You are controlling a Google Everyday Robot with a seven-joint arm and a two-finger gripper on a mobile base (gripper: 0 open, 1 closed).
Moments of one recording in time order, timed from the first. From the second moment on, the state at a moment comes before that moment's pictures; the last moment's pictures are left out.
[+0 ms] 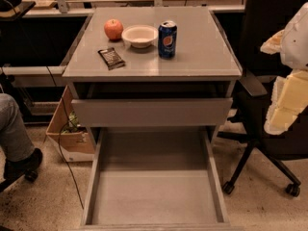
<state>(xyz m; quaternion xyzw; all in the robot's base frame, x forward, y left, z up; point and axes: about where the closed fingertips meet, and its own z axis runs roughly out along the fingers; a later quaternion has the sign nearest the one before) 0.438 -0.217 0.976 -0.60 0.78 -0.03 0.16</state>
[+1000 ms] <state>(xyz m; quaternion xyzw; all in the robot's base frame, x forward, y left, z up) 0.525 -0.109 0.932 -0.60 0.77 0.00 0.21</state>
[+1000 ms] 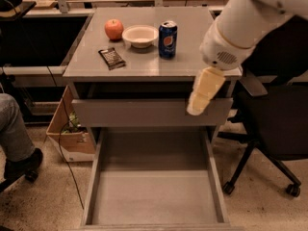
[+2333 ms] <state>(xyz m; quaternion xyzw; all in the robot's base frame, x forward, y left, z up) 0.601 -0.003 0.907 -0.59 0.76 0.05 0.28</state>
